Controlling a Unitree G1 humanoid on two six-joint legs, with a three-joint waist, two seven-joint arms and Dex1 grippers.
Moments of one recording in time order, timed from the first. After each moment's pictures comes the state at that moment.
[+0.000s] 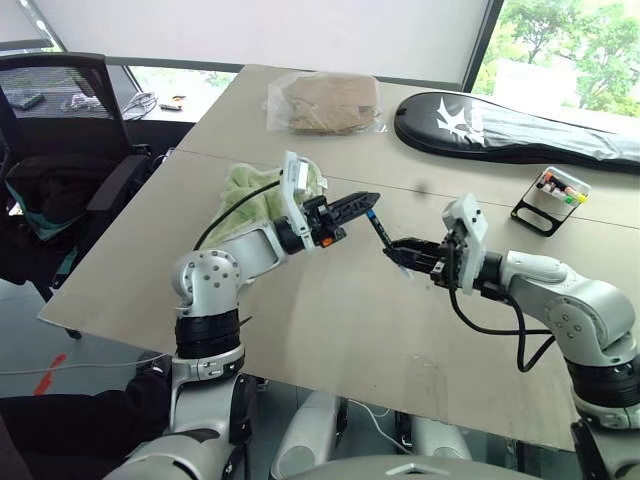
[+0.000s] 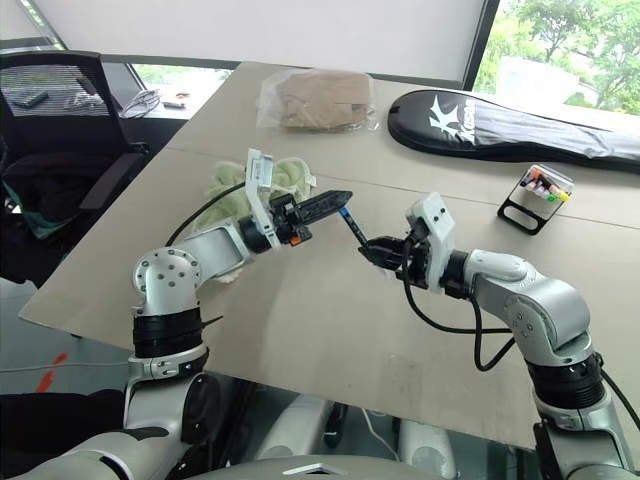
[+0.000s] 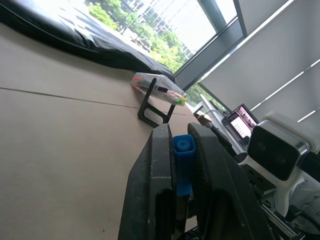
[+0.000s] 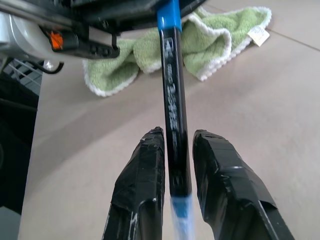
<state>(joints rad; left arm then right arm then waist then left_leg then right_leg) -0.59 0.22 0.22 -0.13 -0.96 1.11 -0.47 -0.39 -0.47 0.04 -0.45 0.72 0.95 0.57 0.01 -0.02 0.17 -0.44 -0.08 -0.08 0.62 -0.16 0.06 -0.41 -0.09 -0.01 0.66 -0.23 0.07</state>
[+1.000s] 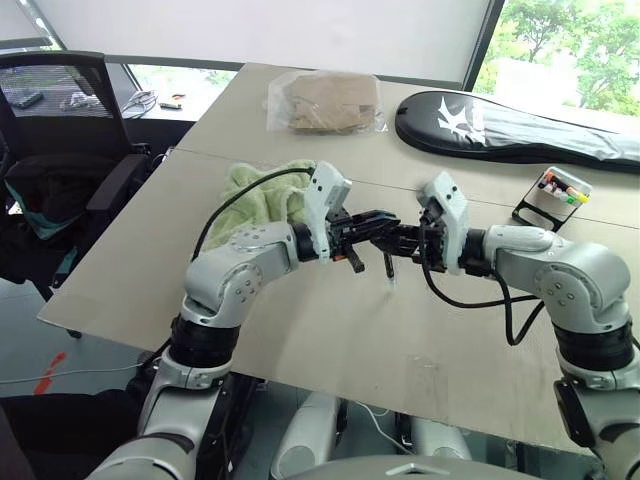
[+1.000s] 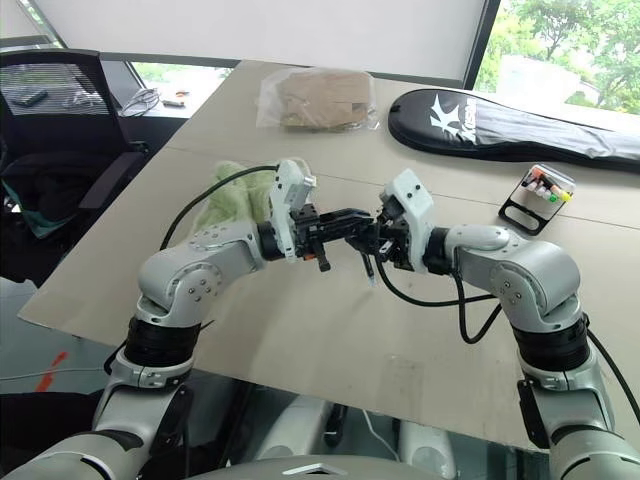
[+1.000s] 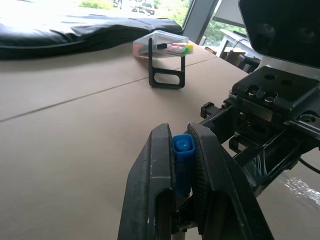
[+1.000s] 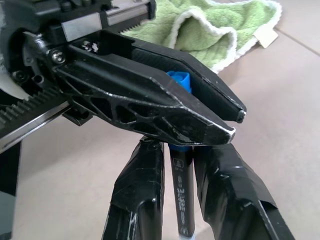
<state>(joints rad) -0.58 0.39 -0.14 -0.25 -0.61 0.78 -0.66 -0.61 -0.47 0.08 -0.44 0.70 1.20 0.48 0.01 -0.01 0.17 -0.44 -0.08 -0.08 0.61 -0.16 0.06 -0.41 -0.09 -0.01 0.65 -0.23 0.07</state>
